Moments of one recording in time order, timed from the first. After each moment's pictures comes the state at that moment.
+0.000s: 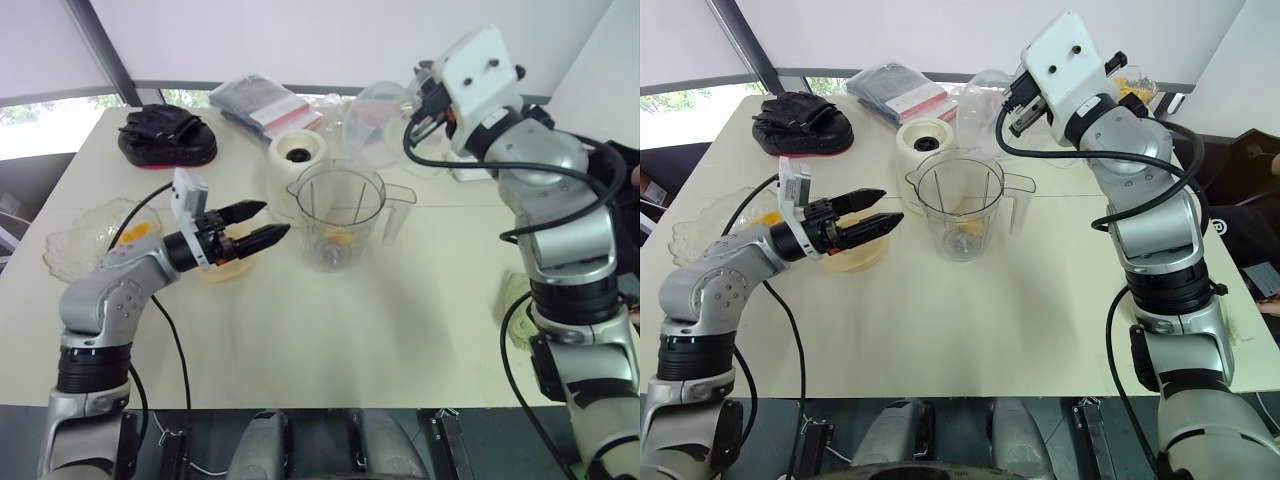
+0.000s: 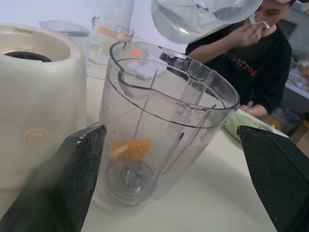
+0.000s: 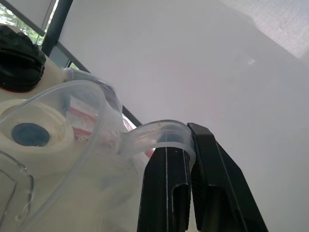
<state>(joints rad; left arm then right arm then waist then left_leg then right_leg) -0.43 0.54 0.17 -0.16 -0.73 0.72 -0.84 -0.88 -0.61 0.11 -0.26 0.00 0.63 0.34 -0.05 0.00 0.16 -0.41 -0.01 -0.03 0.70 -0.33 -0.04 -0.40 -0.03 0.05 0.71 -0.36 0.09</state>
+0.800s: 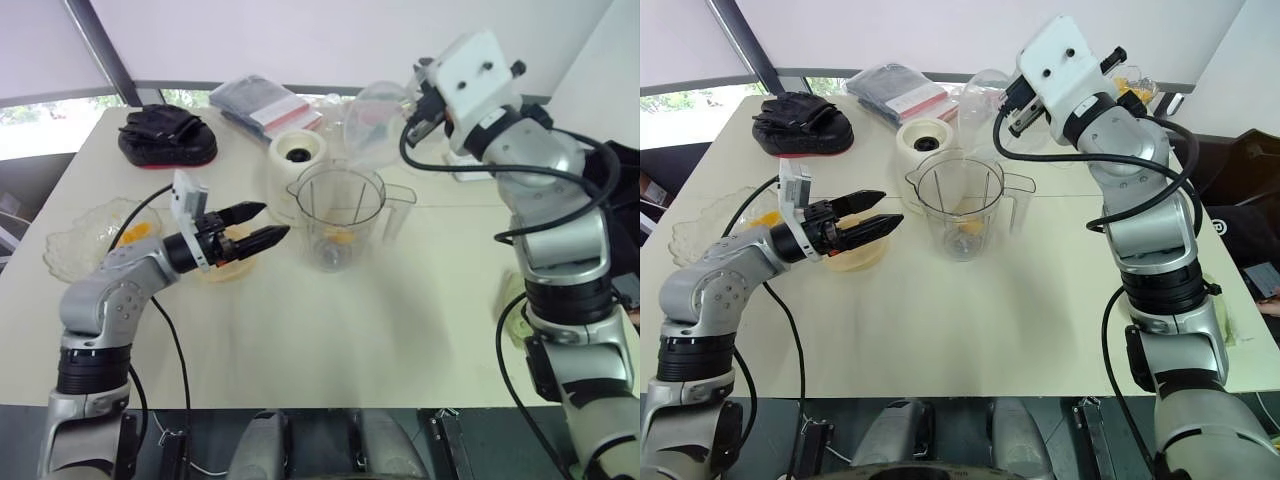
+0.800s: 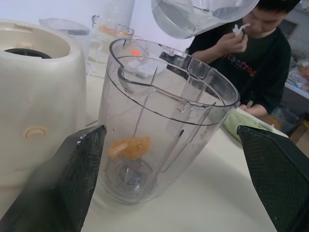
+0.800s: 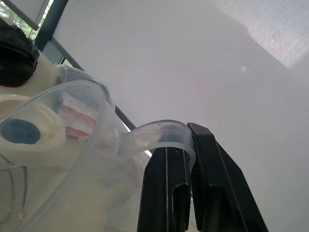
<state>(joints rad) -0.43 0.54 0.17 -0.16 -0.73 0.72 -0.84 -0.88 -0.59 0.11 -0.26 -0.08 0.60 0.37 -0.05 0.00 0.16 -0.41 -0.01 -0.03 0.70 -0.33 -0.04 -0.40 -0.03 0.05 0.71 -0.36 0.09</state>
